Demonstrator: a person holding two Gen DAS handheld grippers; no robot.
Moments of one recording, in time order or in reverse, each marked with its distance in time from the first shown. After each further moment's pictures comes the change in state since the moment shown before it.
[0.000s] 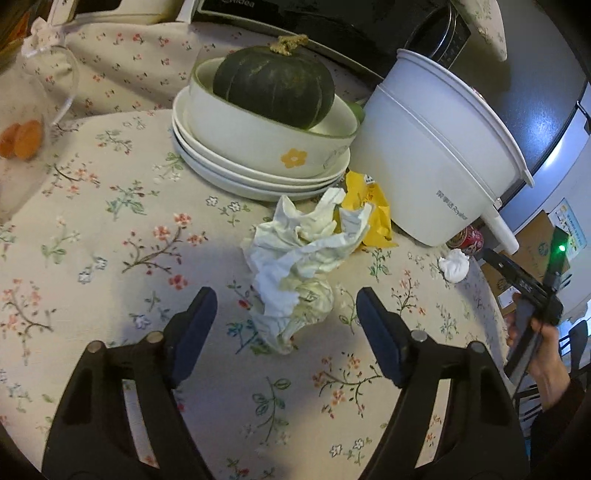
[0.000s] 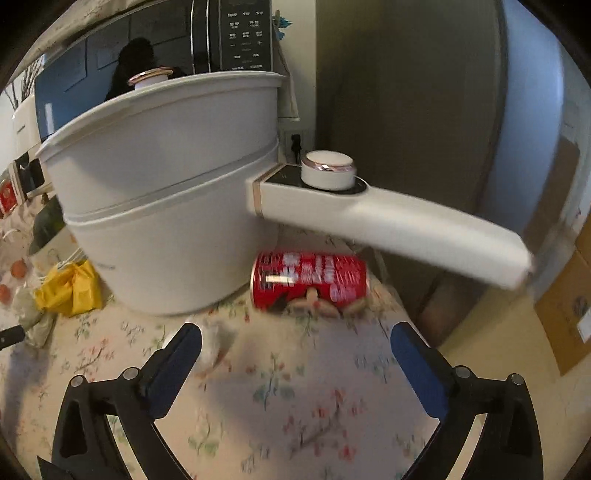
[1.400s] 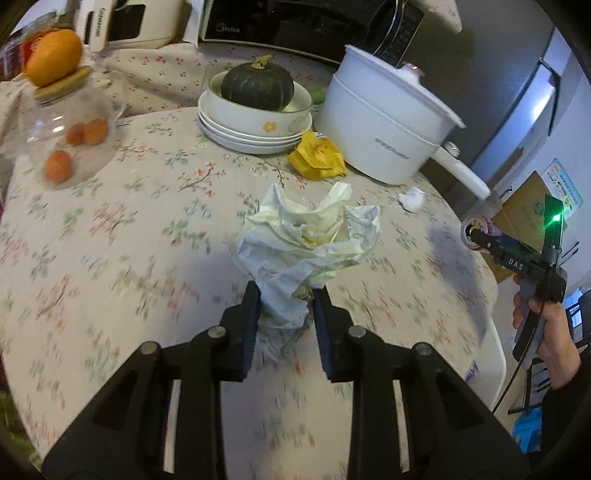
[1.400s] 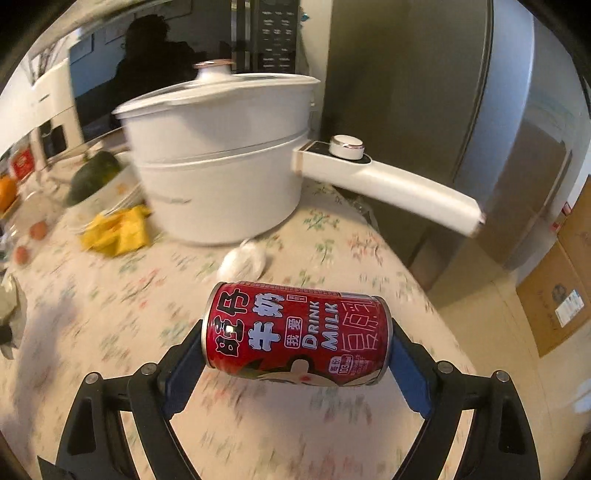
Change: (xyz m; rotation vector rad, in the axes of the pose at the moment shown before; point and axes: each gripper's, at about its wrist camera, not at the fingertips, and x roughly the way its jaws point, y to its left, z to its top) left arm -0.116 -0.027 -0.067 0.078 0.050 0.070; right arm -0.087 0.033 -0.034 -0.052 0.101 -0.045
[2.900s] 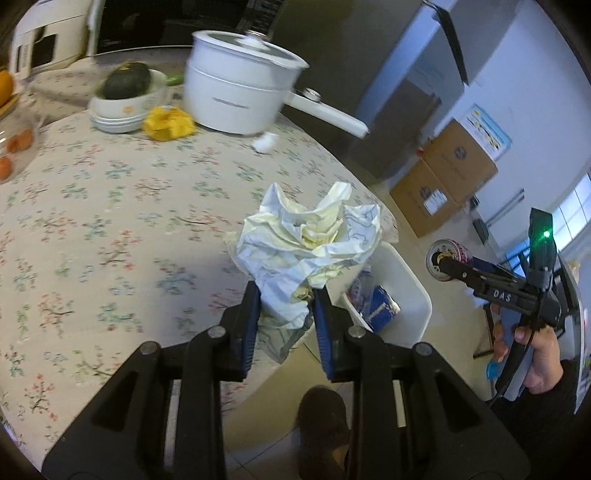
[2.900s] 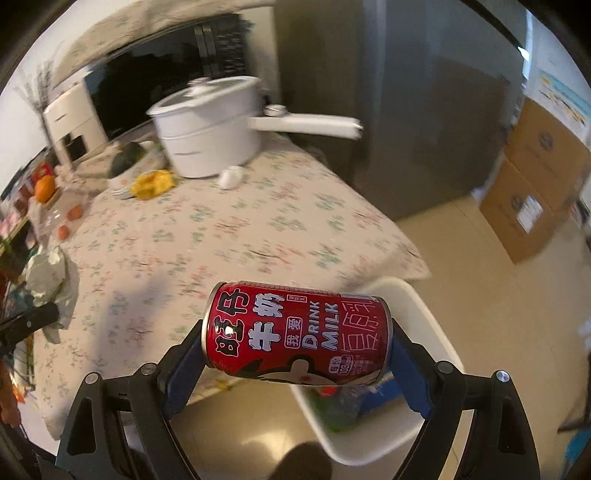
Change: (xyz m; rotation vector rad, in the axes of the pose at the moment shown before) left arm -0.059 -0.150 -0.077 0.159 0.080 -0.227; right arm -0.186 -0.061 -0.150 0.221 0.130 -0.018
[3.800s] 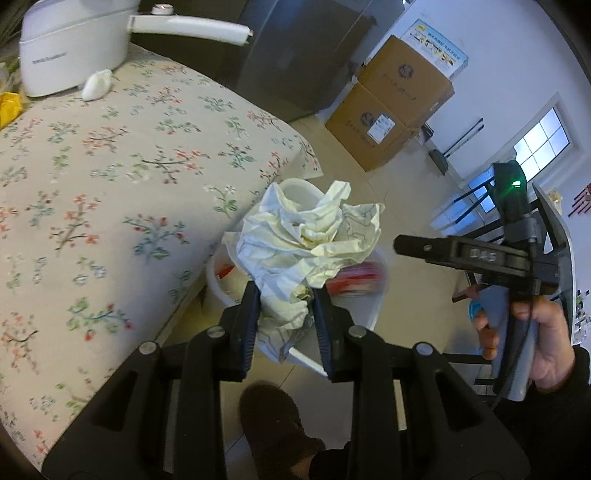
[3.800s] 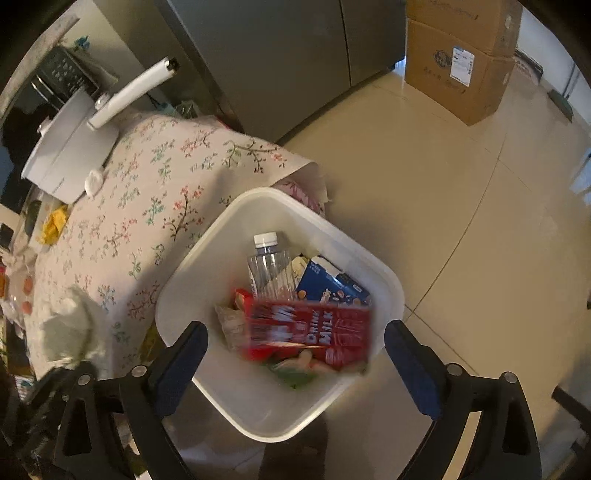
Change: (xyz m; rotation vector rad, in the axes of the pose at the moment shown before) left arm 0.144 -0.136 -0.016 0.168 0.202 -0.175; right arm 0.053 -0.156 -0.047 0.401 0.231 -0.008
